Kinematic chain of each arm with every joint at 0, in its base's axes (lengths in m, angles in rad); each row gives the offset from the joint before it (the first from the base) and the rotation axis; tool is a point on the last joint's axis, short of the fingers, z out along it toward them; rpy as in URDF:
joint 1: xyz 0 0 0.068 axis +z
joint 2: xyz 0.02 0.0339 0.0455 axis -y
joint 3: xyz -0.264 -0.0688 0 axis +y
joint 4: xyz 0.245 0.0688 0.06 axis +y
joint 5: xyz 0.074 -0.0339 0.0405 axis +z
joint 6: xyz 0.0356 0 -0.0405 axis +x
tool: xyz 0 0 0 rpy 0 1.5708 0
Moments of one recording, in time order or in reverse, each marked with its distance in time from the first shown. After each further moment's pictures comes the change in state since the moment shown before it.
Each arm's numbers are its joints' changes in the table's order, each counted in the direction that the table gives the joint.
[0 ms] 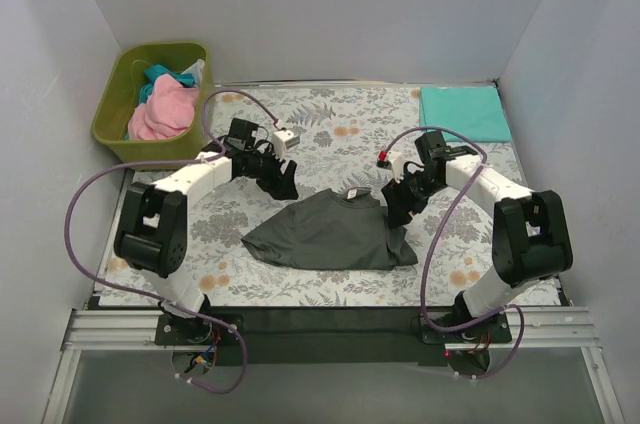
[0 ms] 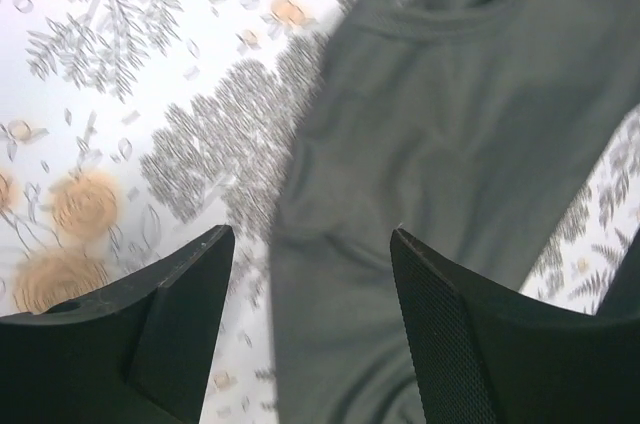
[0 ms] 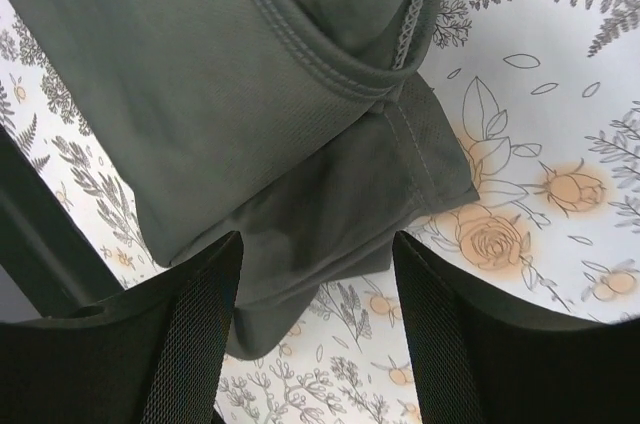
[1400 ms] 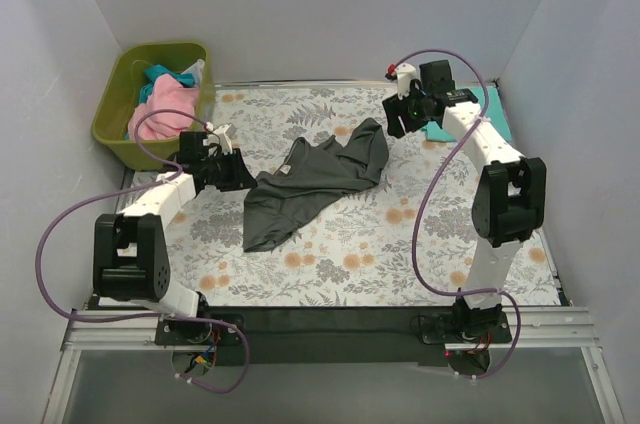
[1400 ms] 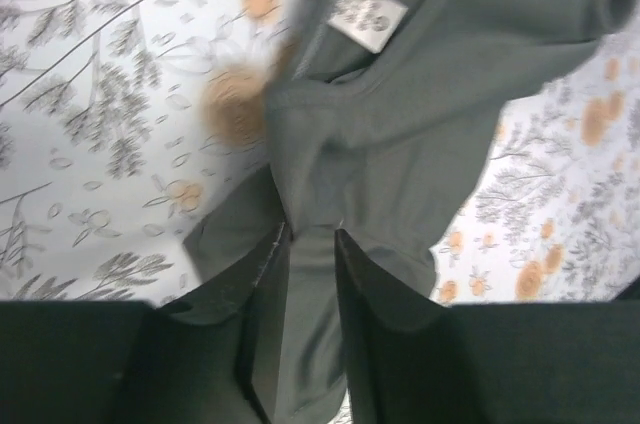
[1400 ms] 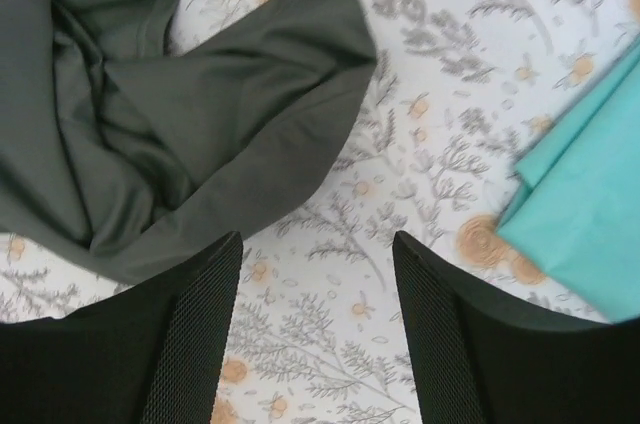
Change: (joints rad) left arm 0.268 0.183 0.199 -0.181 0.106 -0.514; right arm -0.058 -0.351 -0.658 -0.212 -0.292 0.223
